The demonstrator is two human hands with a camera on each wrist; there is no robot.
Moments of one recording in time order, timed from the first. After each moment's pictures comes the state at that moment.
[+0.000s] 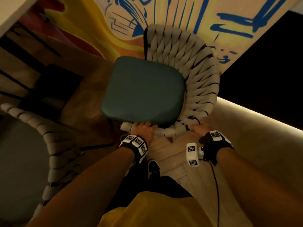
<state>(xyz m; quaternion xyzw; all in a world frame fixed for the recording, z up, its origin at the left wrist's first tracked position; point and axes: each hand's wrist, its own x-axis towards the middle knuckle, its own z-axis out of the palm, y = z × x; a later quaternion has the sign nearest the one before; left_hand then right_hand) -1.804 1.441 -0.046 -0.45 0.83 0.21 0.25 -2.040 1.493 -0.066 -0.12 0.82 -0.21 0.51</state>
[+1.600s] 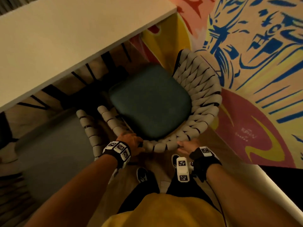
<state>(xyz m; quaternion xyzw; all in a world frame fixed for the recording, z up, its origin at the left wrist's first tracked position) -1.564 1.250 -0.041 -0.64 0.66 0.29 0.26 -1.813 1.207 -0.042 -0.18 0.71 -0.11 0.67</state>
